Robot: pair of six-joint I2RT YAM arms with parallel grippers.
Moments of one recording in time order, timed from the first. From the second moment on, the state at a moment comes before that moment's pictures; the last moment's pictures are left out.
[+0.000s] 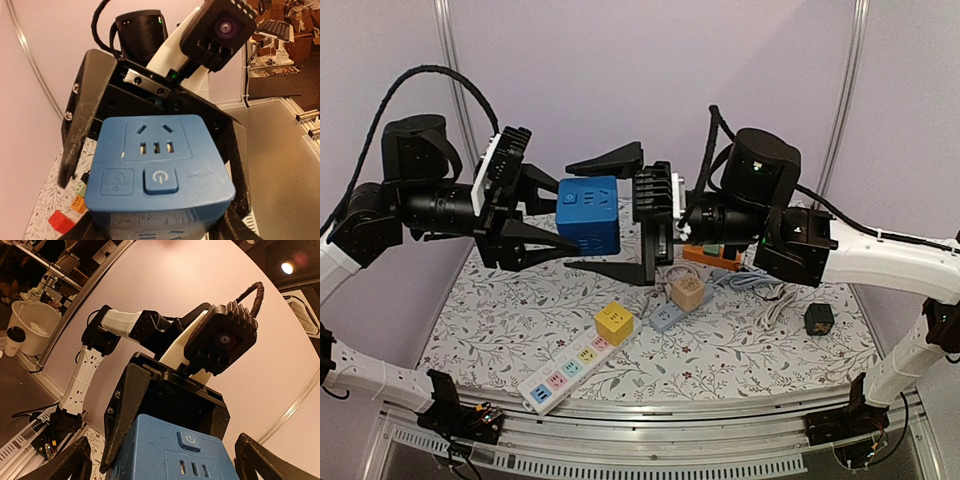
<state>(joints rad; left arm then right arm) -0.98 1.07 1.40 -0.53 0.56 0.31 1.19 1.55 1.45 0.30 -0.53 -0.62</state>
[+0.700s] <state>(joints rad) -0.98 1.04 1.32 -0.75 0.20 0.74 1.20 1.46 1.69 -0.53 -0.14 -0.45</state>
